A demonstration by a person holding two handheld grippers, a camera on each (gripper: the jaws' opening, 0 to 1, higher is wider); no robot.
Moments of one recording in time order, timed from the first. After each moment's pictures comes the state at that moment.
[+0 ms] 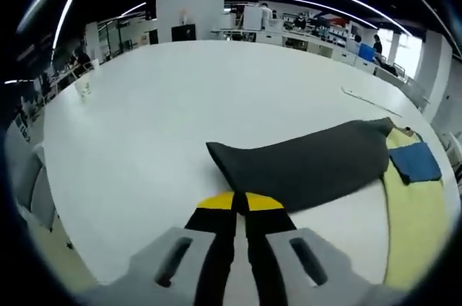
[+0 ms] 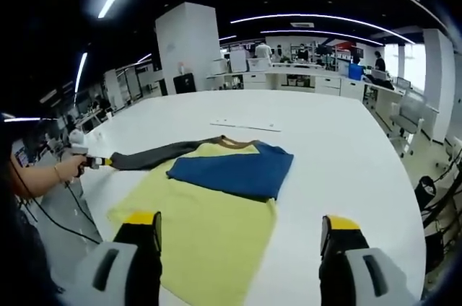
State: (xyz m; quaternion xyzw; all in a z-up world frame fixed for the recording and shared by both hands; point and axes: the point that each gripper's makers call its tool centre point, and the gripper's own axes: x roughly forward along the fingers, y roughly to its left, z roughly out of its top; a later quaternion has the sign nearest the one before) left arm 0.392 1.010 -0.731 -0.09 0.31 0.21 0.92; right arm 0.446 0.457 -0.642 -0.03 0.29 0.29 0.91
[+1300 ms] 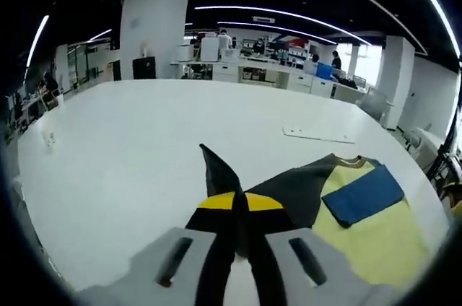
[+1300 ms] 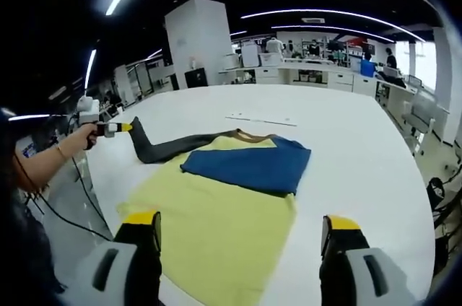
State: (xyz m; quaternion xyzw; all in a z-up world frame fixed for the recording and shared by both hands) left arm 0.477 0.925 -0.643 -0.07 0.23 0.09 0.97; right arm 0.435 0.480 -0.652 -0.03 0.30 0.33 0.89
